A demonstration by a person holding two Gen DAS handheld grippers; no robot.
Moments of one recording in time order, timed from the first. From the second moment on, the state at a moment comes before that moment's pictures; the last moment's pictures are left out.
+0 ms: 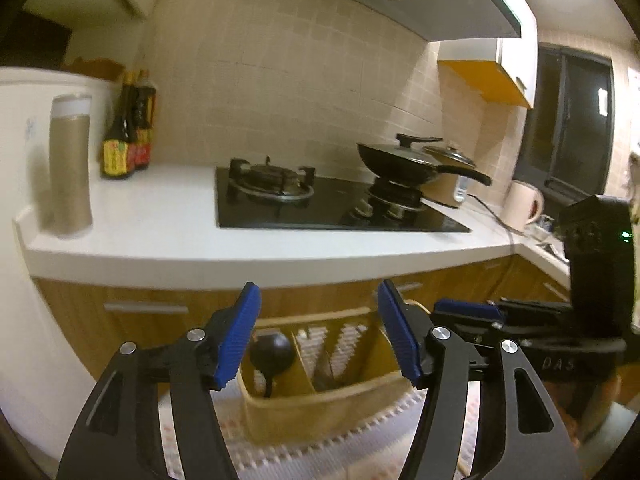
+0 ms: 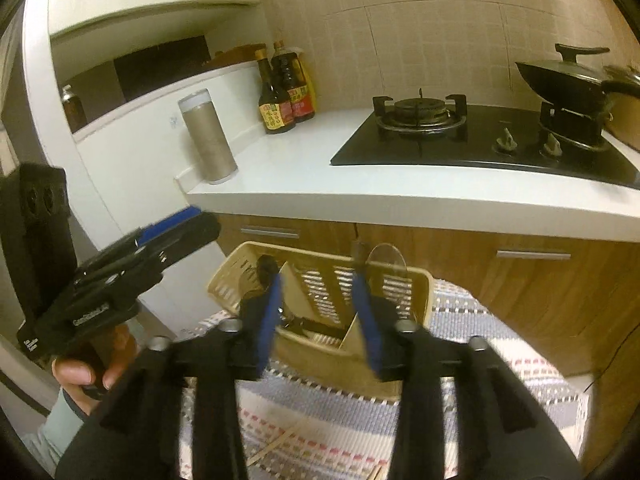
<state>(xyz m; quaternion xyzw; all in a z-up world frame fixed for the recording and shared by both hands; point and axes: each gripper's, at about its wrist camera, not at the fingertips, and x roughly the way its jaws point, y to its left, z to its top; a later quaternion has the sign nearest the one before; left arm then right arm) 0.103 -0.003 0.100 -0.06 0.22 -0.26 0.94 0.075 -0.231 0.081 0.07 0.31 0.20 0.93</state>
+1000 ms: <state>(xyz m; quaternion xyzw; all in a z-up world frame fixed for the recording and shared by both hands) 0.044 -0.029 -0.003 0.03 0.51 -0.28 0.81 0.008 -0.260 -0.018 0.04 0.58 0.10 0.81</state>
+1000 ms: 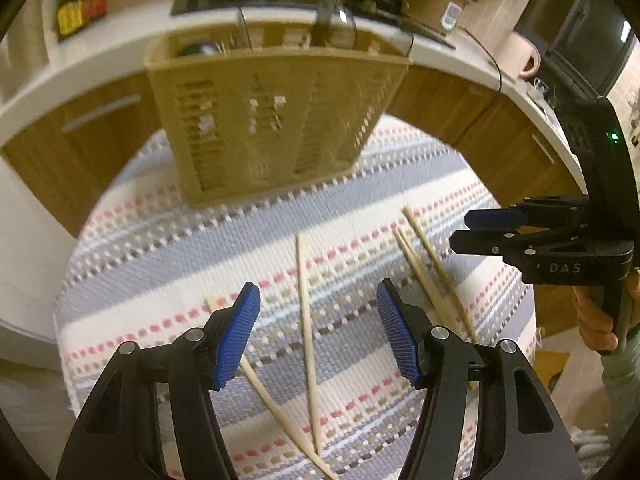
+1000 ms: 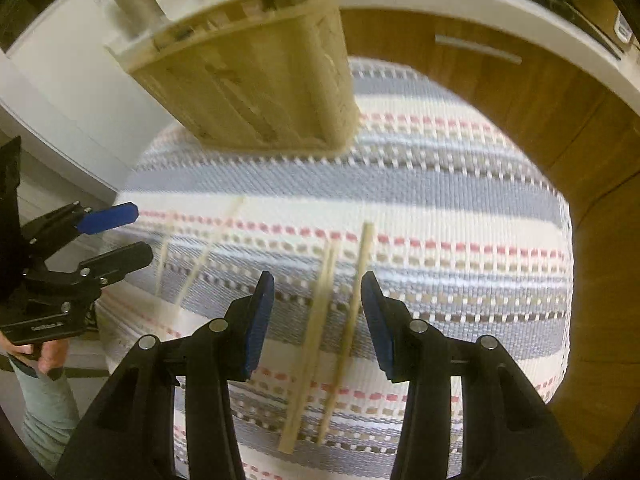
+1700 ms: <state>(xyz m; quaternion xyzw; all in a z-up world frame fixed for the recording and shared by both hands) 0.074 -0.064 -0.060 0.10 0.57 -0.25 0.78 0.036 -0.259 -0.070 0.02 0.63 0.07 0.77</state>
